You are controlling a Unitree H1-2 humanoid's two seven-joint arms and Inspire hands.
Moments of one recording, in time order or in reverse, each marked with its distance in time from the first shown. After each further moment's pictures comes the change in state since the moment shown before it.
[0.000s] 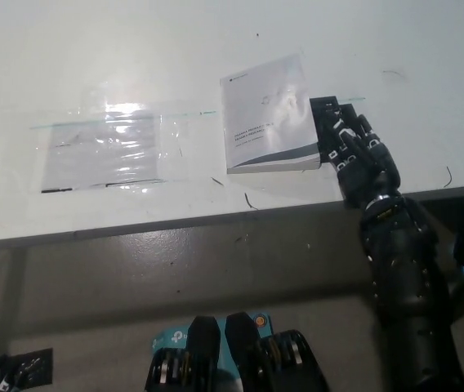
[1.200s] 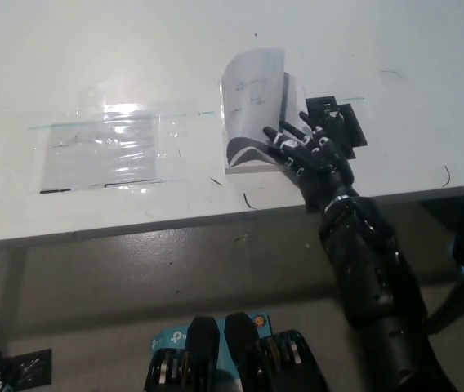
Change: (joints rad) left_arm -0.002 0.035 -0.015 0.006 -0.007 0.003 0.010; right_arm -0.006 0.028 0.199 0.028 -0.180 0.020 0.034
